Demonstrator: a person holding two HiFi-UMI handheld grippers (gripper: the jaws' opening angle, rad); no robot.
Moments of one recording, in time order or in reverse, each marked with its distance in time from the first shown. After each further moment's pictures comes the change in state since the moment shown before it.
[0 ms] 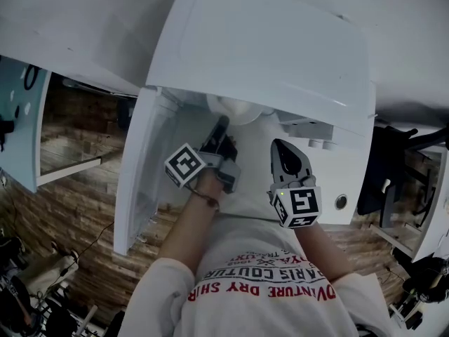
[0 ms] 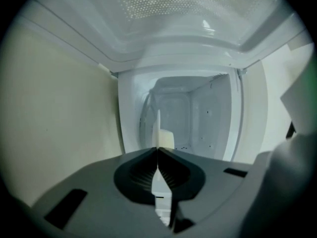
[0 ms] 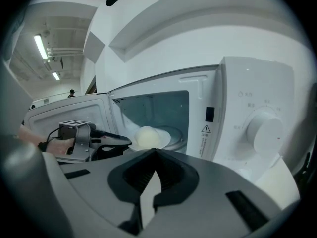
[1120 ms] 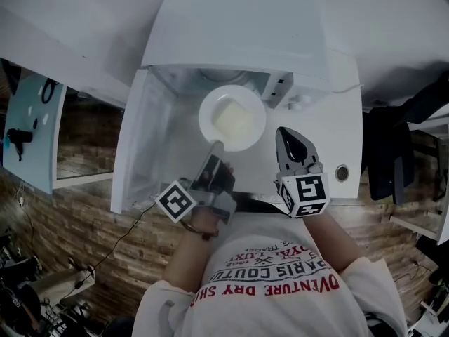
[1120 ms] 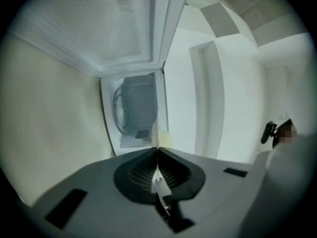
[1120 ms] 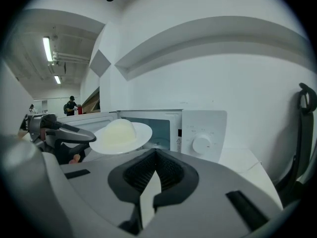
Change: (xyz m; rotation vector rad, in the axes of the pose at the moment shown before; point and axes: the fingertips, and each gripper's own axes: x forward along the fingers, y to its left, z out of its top) left arm -0.133 -0.099 -0.099 0.094 0.038 -0.173; right arm -0.109 -0.010 0.012 -0.017 -0.150 -0.045
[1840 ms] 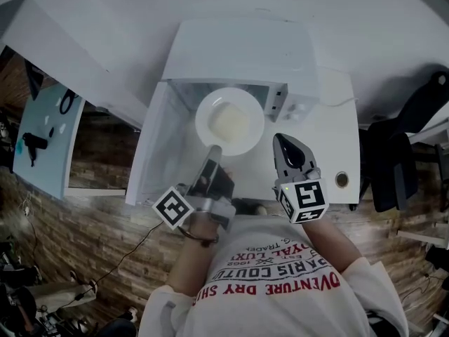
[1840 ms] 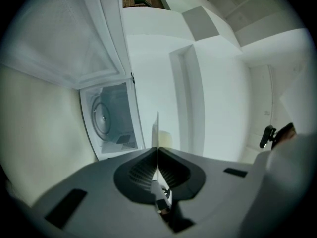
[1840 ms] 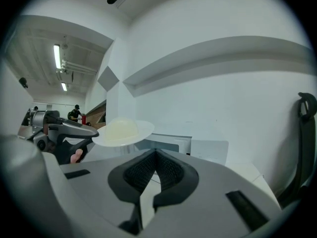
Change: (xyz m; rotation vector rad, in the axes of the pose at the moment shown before) left arm -0.029 -0.078 0.010 0.082 -0.029 -0.110; right arm -0.039 0.032 0.053 -0.017 -0.158 0.026
